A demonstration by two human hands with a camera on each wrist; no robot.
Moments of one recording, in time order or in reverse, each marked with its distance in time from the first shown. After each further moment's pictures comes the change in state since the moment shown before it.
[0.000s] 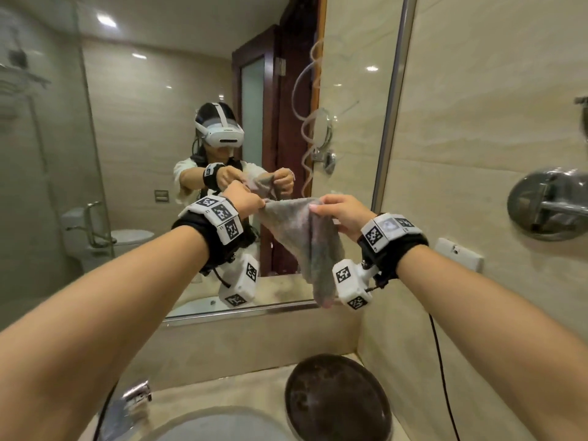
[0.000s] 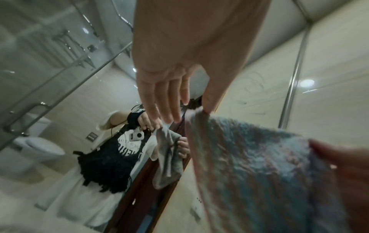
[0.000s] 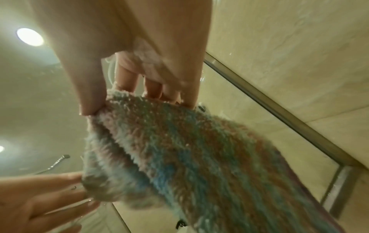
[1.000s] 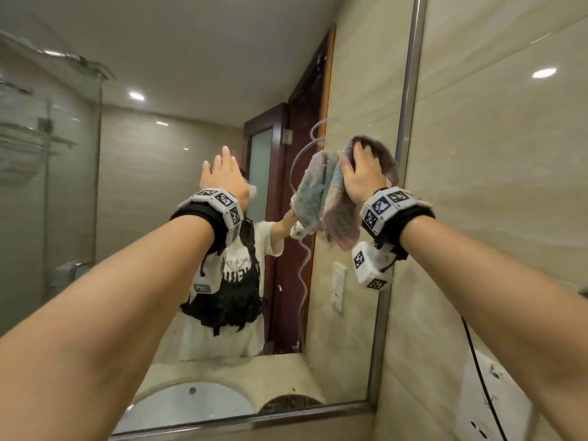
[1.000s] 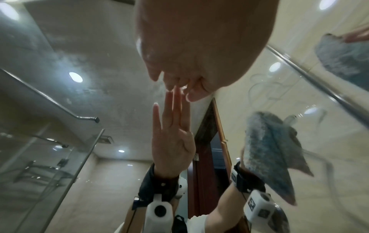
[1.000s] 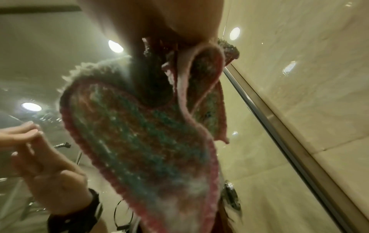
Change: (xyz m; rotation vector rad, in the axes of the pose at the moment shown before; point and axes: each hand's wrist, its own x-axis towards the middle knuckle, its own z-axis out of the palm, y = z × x) left_hand 0.106 0.103 -0.054 0.878 0.404 0.276; right_hand 0.135 -0.121 -0.091 -0.729 0.594 -0.330
